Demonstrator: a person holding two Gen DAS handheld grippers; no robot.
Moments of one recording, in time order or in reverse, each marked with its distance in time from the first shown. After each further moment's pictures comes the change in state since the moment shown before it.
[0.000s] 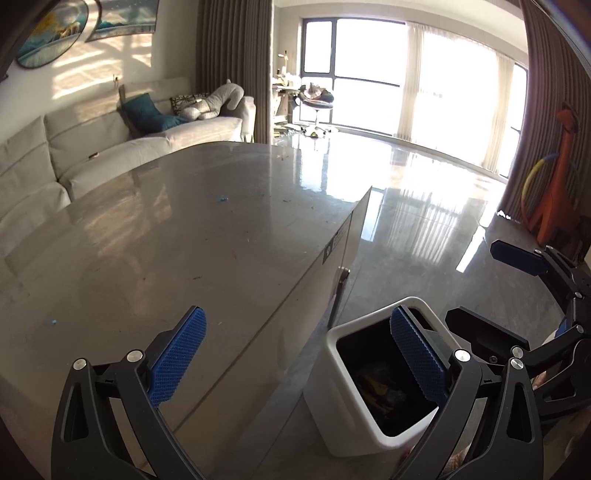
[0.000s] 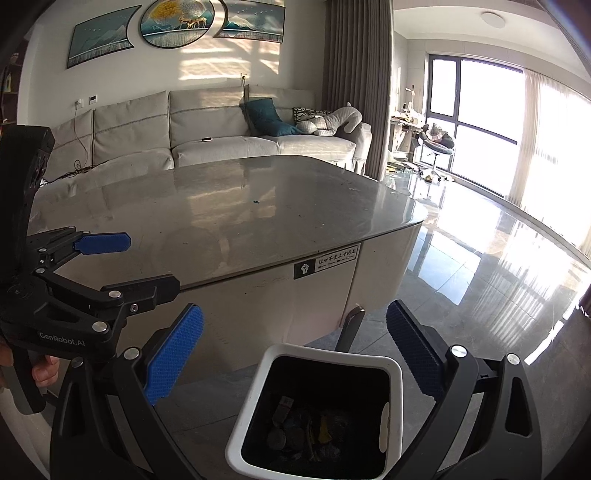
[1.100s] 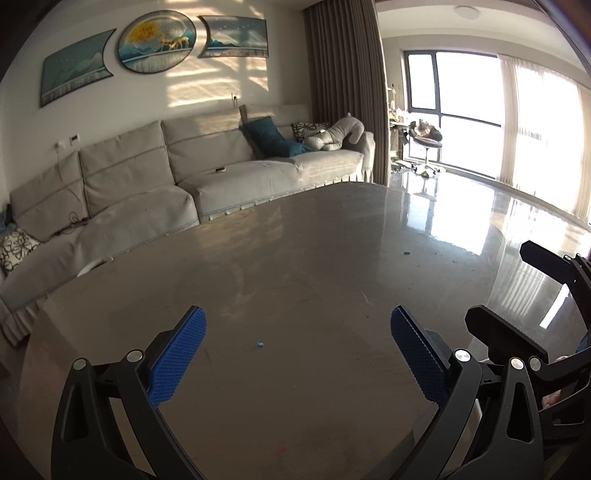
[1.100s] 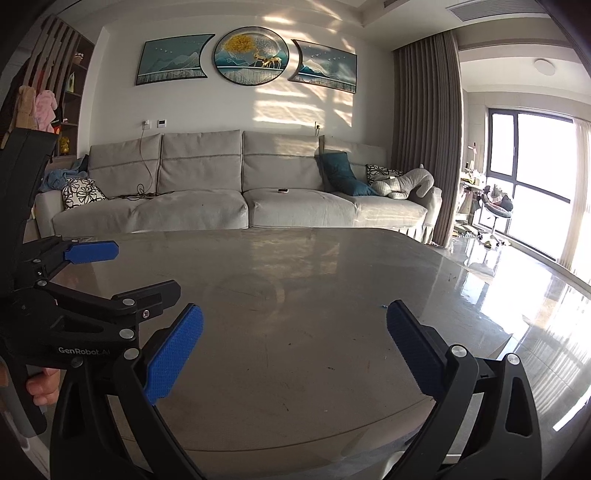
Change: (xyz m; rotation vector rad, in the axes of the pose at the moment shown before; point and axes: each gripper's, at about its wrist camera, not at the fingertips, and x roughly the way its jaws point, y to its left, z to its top) left arm -0.099 0.157 0.023 -0.150 -0.115 0.407; right arm 0.018 0.150 0.100 -0.111 -0.195 0.213
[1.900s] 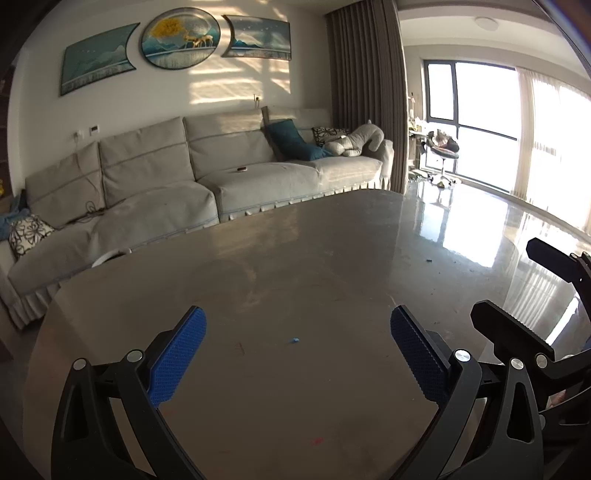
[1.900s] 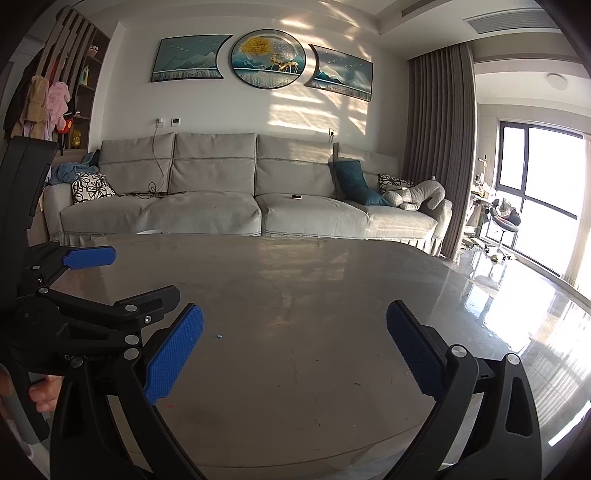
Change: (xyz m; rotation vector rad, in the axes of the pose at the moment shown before) left arm -0.013 0.031 -0.007 -0.055 -0.014 0.045; right arm 0.005 0.031 0.015 -0.045 -0.014 0.018
